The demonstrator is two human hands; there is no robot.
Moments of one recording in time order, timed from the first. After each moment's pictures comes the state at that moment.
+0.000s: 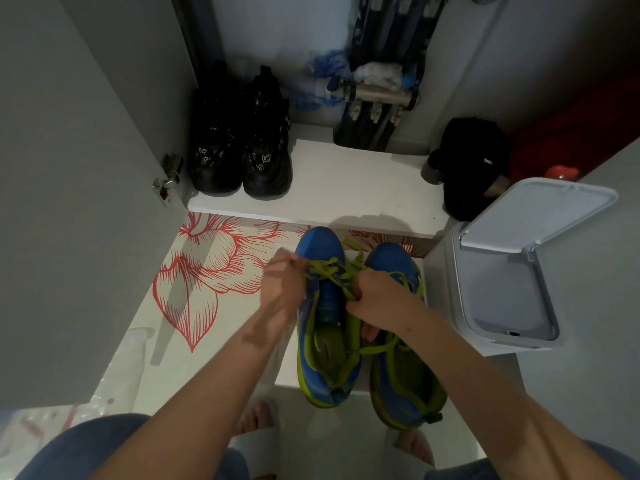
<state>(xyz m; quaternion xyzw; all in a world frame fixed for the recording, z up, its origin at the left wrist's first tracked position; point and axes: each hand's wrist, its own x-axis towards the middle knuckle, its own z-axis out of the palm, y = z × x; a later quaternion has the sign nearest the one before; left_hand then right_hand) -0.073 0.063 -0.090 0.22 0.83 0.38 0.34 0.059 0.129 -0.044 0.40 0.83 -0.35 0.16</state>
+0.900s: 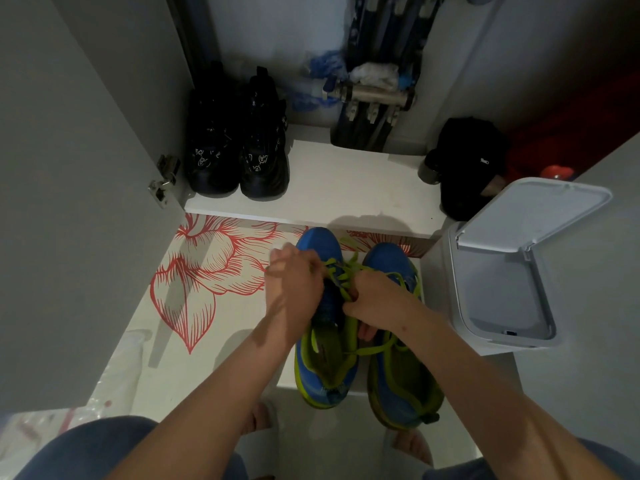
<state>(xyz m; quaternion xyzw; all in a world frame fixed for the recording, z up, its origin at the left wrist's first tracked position) -0.052 0.065 -0.084 0.41 0.87 0.25 0.13 0.059 0.130 -0.046 0.41 0.81 -0.38 0.17</state>
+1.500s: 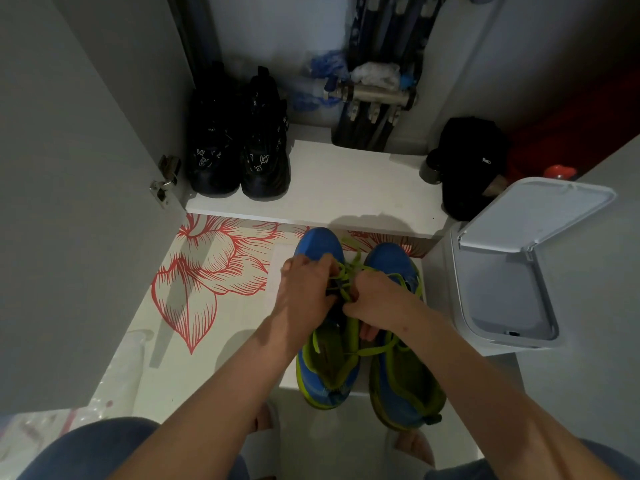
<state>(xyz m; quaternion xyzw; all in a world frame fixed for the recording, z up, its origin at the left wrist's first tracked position) -0.048 0.062 -0.085 0.54 0.81 0.15 0.16 0.058 0.131 -0.044 0.41 0.81 -0.38 0.19</state>
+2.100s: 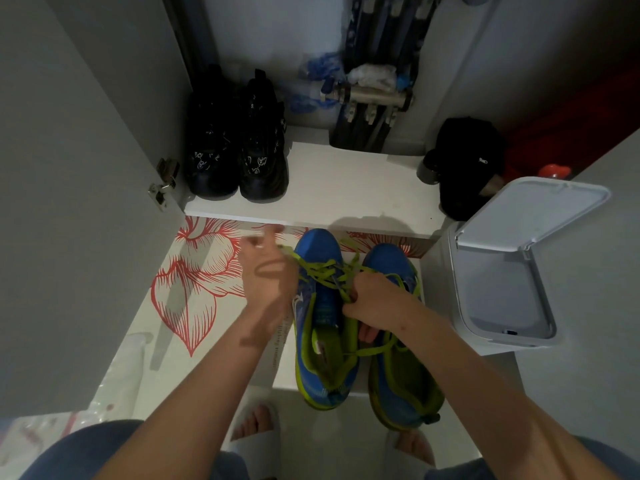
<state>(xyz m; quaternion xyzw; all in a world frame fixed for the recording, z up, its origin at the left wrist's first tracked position) -0.080 0.064 -0.073 0.26 0.88 0.34 0.20 0.058 0.128 -0.043 0.43 0.80 -0.39 0.18</state>
